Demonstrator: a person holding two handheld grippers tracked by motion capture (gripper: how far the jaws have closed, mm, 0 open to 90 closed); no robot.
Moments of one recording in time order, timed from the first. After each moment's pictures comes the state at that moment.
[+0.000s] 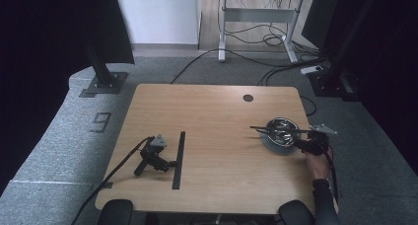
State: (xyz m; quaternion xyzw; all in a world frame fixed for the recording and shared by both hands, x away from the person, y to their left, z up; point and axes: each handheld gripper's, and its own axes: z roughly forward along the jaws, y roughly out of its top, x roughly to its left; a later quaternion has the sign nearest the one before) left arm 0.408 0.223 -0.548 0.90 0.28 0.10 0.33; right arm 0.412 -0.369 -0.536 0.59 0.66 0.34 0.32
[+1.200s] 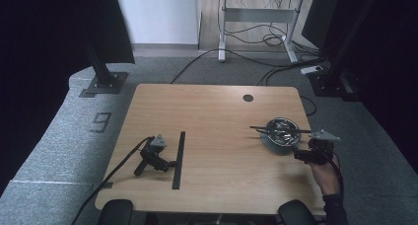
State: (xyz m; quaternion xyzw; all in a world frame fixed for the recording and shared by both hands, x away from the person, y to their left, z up) left arm 0.408 0.223 -0.548 0.90 0.28 0.10 0.33; right arm 0.361 -0.351 -0.500 0.54 0.72 0.32 0.30
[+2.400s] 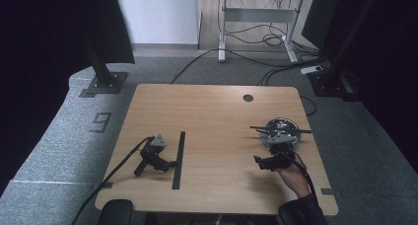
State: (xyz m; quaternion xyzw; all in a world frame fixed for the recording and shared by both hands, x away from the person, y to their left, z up) left arm 0.408 0.223 -0.548 0.90 0.28 0.10 0.33; right arm 0.362 -0.238 -0.506 0.43 0.81 0.34 0.20
